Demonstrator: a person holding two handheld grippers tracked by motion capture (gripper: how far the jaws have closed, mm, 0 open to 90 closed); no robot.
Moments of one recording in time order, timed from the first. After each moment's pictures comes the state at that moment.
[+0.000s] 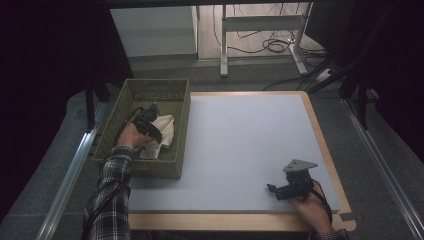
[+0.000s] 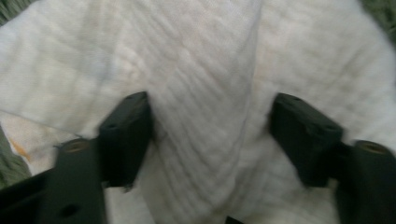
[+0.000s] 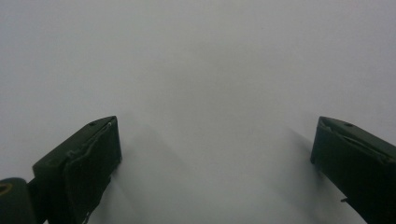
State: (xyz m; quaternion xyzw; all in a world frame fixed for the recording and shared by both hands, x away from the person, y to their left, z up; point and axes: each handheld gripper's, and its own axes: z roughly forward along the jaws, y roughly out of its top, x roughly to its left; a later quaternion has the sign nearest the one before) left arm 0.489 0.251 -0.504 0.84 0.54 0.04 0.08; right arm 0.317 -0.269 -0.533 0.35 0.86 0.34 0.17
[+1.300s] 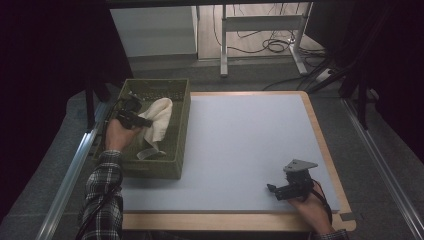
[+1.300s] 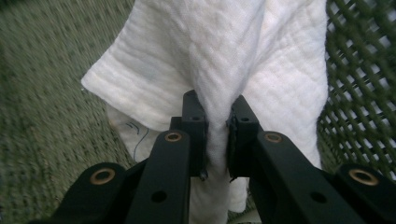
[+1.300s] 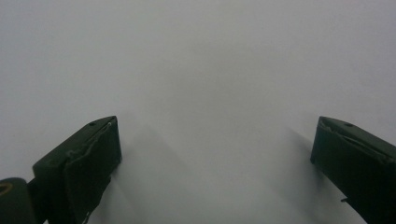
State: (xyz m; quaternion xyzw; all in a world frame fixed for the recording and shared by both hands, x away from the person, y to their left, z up) left arm 0.444 0.279 -0.434 0.80 0.53 0.11 0.27; right arm 0.317 -0.269 -0.533 0.35 0.86 0.34 0.17
